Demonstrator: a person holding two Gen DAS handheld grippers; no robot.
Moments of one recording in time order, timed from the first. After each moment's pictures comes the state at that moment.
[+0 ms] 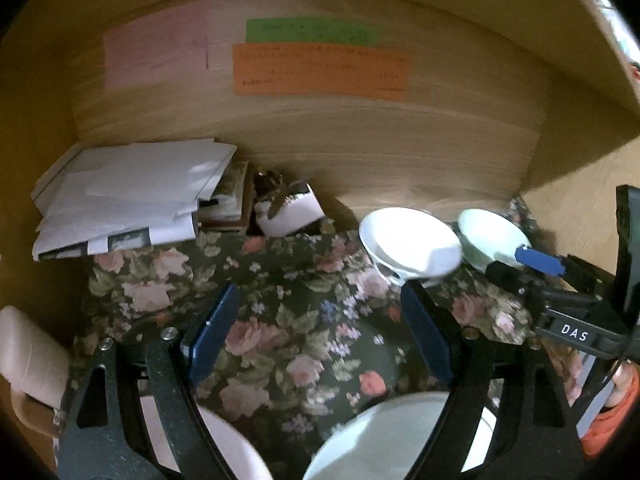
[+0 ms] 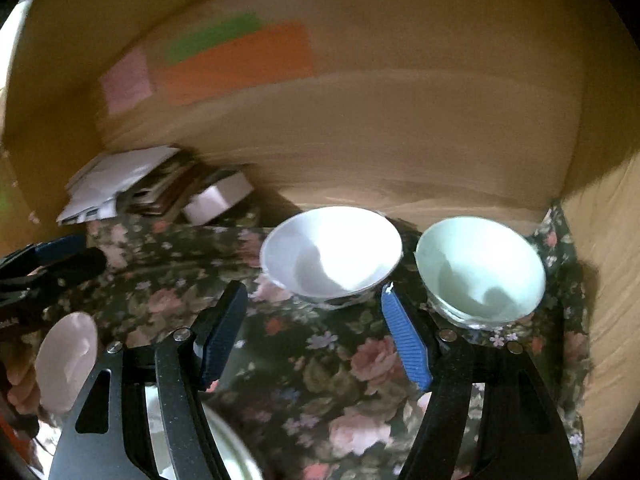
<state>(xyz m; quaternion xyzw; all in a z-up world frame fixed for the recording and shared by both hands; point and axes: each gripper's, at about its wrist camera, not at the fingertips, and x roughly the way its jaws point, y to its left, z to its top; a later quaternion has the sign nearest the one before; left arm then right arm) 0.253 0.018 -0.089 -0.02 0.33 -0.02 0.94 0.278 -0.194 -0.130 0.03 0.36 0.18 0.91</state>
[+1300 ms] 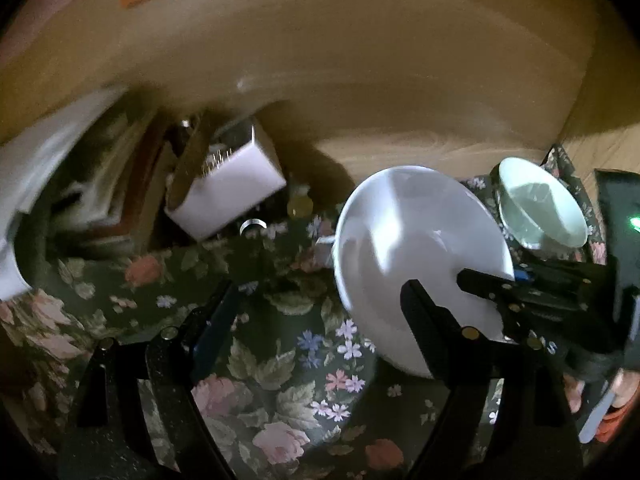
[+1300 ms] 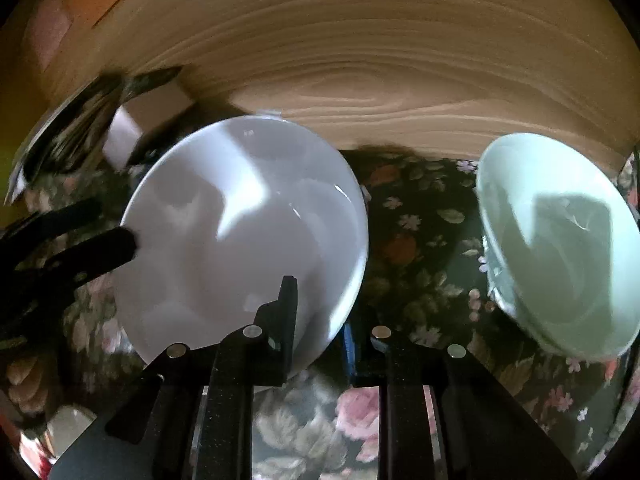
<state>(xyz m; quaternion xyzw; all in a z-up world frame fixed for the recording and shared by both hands) 0.362 0.014 -0.166 0.02 0.44 -0.05 0.90 0.353 -0.179 -0.214 0.02 0.49 0.21 0.84</state>
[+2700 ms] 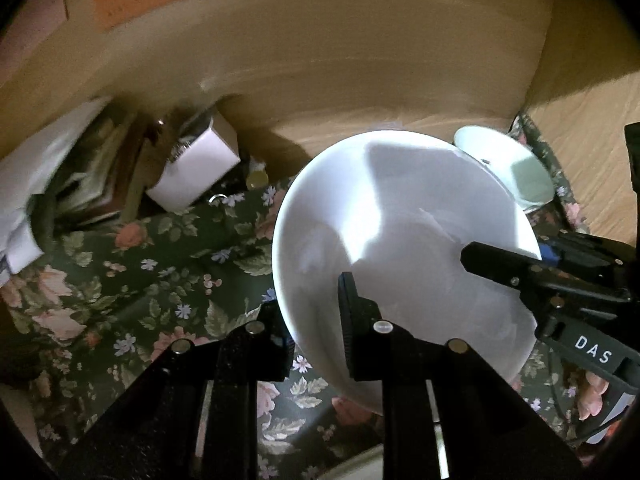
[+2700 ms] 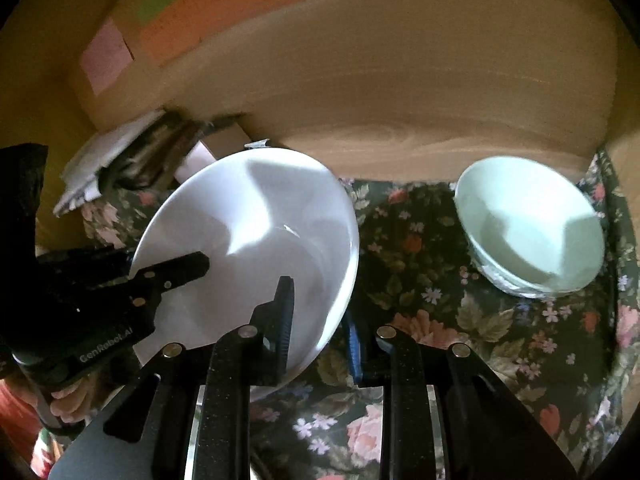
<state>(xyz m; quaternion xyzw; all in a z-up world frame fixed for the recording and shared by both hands) 0.327 -0.027 -0.161 0.05 0.44 -0.08 0.89 0.303 -0.192 -0.155 0.06 0.43 0.23 0.87</state>
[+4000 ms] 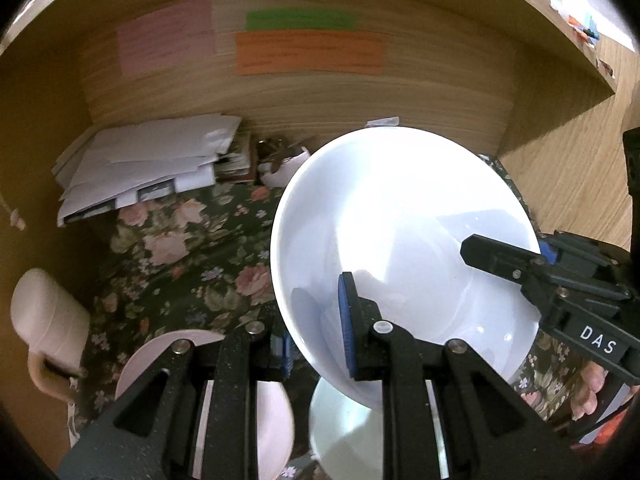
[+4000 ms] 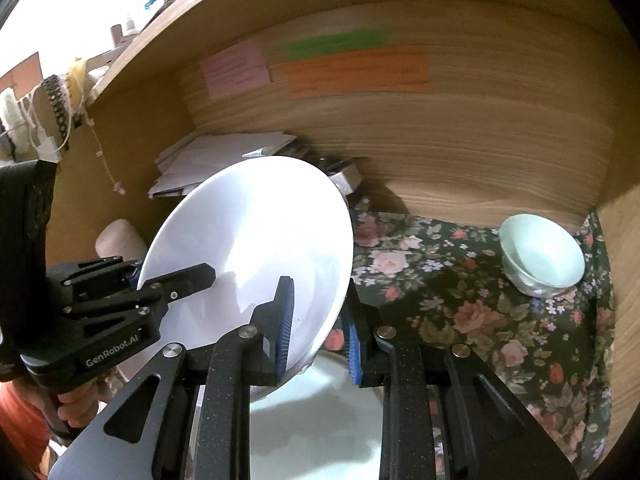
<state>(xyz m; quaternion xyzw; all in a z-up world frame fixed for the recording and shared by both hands) 0.181 0.035 -0.091 0.00 0.37 -0.05 0.93 0.192 -0.129 -0.085 0.02 0.35 0.28 0.89</state>
